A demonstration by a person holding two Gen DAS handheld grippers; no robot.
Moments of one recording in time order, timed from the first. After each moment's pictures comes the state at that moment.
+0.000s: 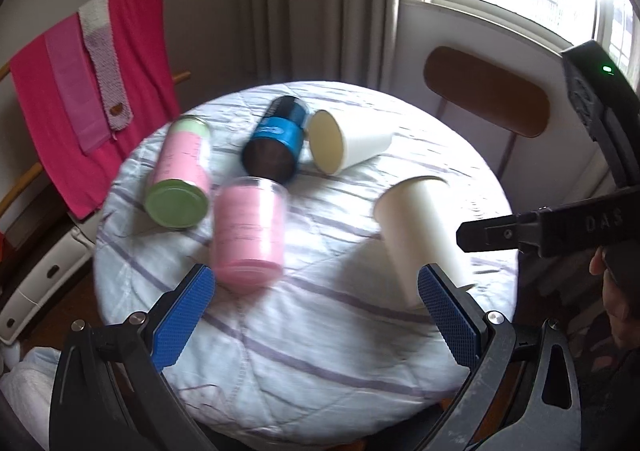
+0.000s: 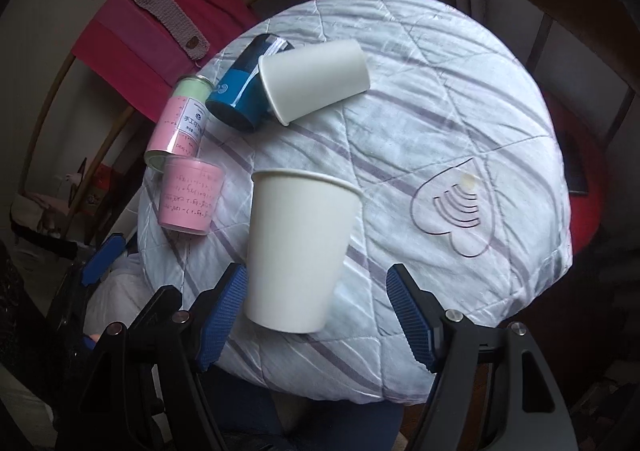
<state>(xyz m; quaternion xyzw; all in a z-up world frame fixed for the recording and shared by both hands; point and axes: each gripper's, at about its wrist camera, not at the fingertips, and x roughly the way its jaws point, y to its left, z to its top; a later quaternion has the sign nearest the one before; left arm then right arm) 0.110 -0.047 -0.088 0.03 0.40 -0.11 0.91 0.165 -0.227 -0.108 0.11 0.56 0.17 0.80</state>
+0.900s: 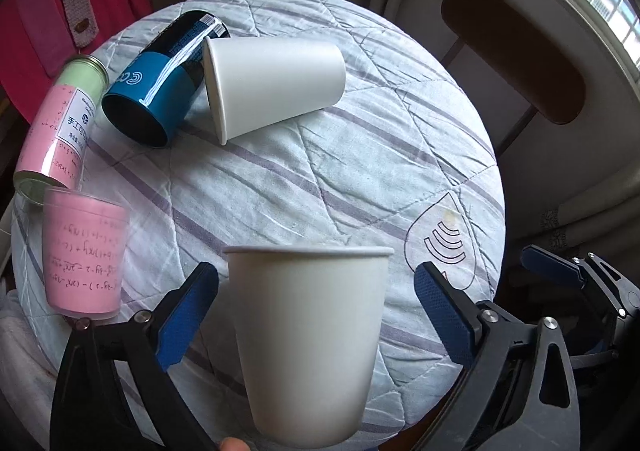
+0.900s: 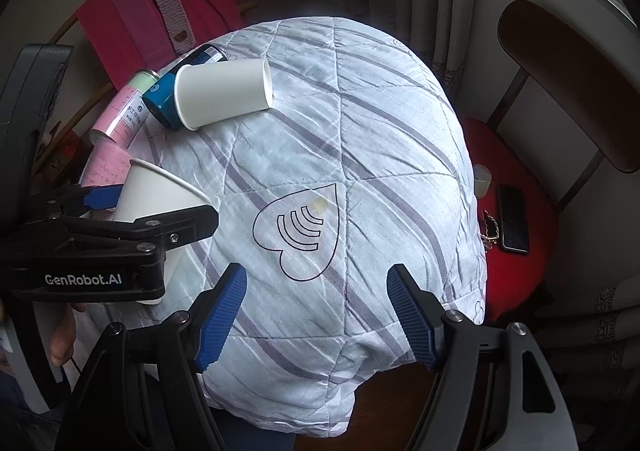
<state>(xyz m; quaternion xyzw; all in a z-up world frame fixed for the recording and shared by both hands) 0.210 -0.141 -0.135 -0.02 0.56 -0.07 0.83 0.175 -0.298 -0.129 0.00 0.52 0.15 0.84</state>
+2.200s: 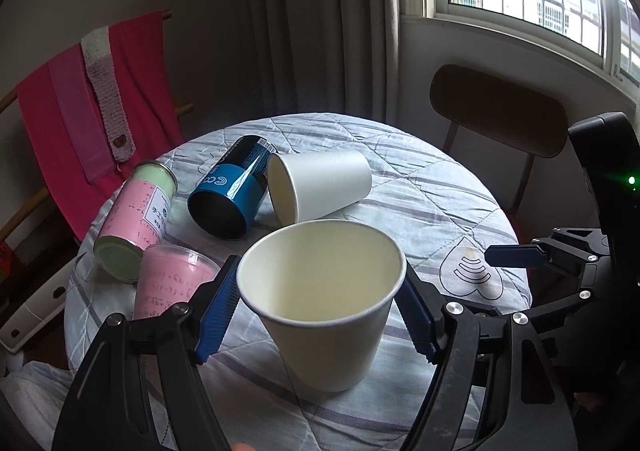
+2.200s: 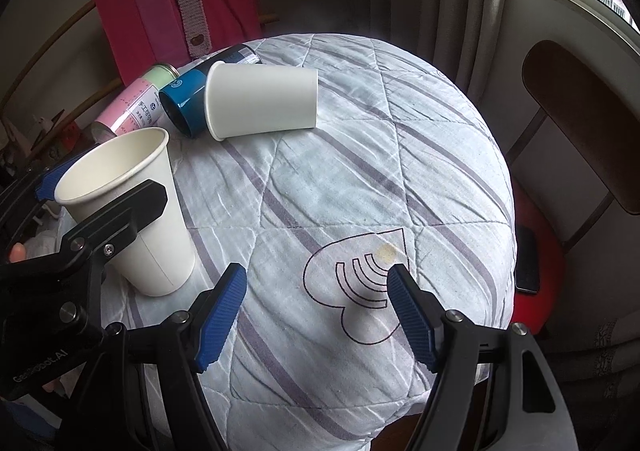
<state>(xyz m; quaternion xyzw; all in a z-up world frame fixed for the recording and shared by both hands) 0.146 -0.112 -0.106 0.05 0.33 -0.06 0.94 0.179 -0.248 -0.142 -0.04 0.47 0.16 0.87</state>
